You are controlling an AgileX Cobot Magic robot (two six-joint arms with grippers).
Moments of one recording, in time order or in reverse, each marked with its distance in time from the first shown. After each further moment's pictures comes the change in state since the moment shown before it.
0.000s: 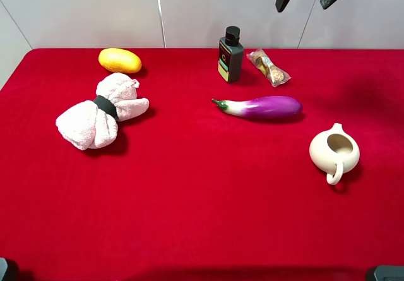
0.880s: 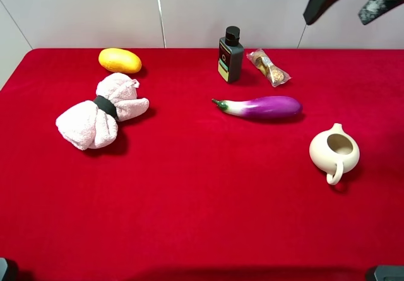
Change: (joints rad) left arm 0.000 0.000 0.000 0.000 0.000 0.000; right arm 0.000 -0.448 0.454 0.082 0.001 -0.010
